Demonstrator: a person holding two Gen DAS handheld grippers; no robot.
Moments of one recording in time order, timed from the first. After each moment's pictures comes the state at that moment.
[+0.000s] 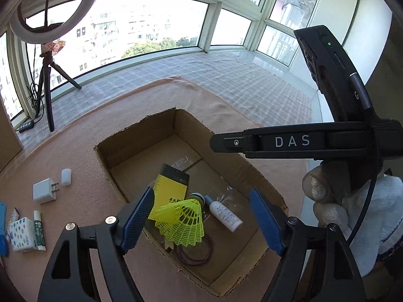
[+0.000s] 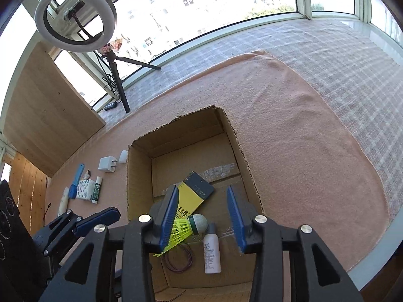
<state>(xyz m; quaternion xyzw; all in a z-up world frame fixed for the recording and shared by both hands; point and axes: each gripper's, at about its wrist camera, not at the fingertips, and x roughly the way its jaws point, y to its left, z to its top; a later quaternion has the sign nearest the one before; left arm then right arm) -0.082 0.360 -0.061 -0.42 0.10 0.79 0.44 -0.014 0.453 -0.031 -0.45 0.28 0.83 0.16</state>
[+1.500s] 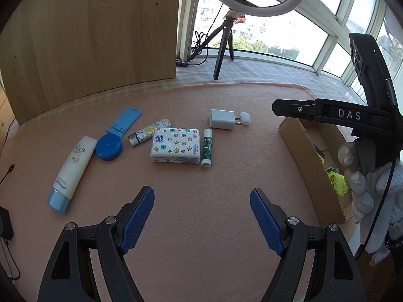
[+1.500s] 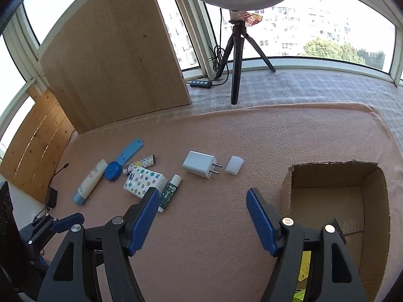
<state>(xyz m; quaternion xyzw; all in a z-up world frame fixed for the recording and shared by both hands) -0.119 0.078 -0.078 -0.48 0.01 0.86 0.18 -0.160 0.275 -0.026 -0.45 0.15 0.88 -0.01</state>
